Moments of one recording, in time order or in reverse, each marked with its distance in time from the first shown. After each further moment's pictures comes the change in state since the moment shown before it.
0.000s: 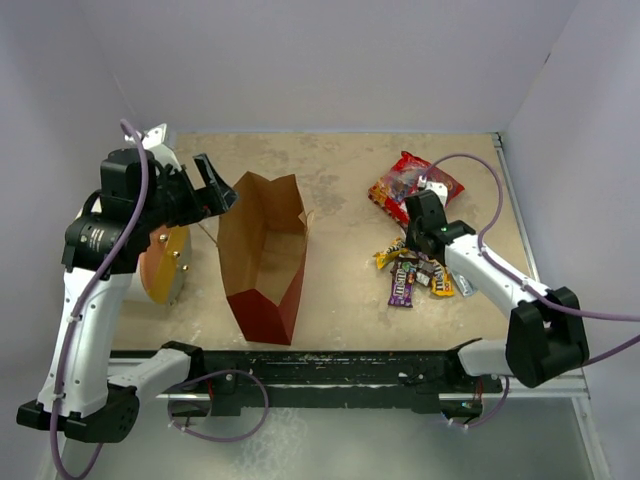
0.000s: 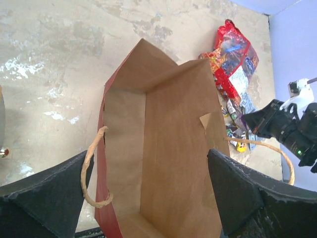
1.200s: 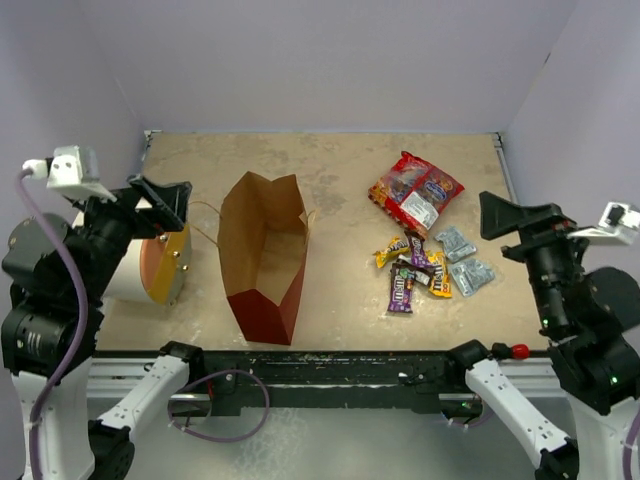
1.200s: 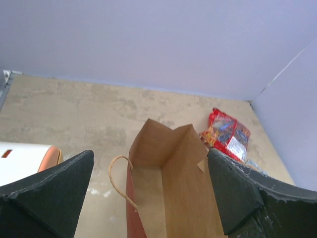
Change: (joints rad) left arm 0.000 -0.233 0.083 0.155 -0.163 0.174; right arm 0.000 -0.760 0.415 -0.222 -0.019 0.216
